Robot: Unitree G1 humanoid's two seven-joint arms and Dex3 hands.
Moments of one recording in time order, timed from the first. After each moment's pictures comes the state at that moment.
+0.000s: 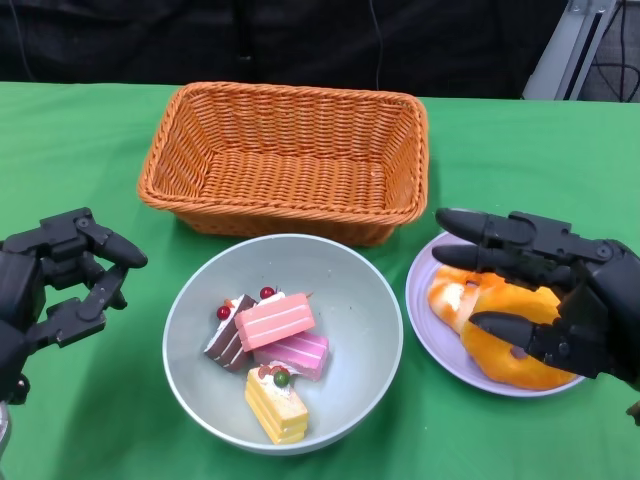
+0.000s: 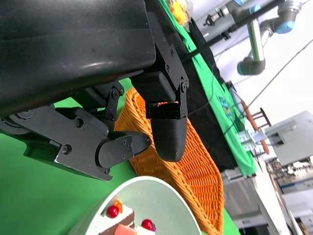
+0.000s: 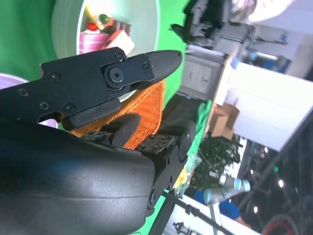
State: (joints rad) left arm -0.24 0.27 0.19 0.56 -0.08 -0.62 -0.26; right arm 0.00 -0.27 0.08 -0.17 0.22 -0.24 0.36
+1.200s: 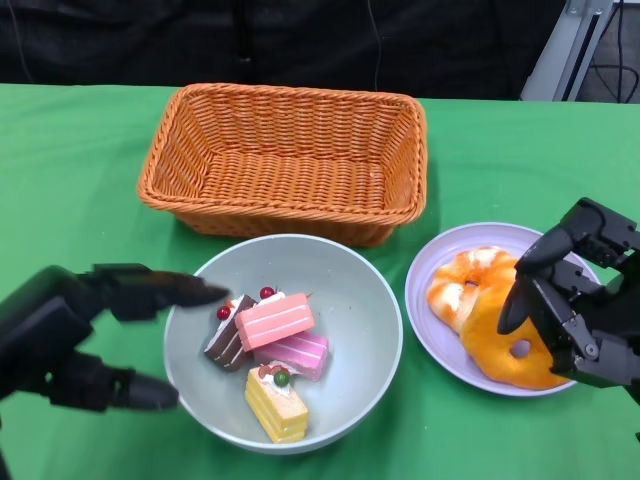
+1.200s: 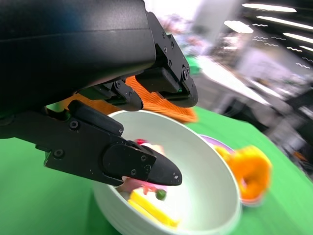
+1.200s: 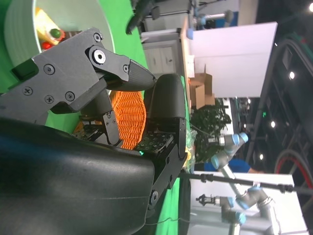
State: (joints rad) left arm -0.19 0.47 0.06 0.45 0.09 -1.13 -0.50; right arm 0.09 -0.13 -0.05 -0.32 0.45 0.01 0.31
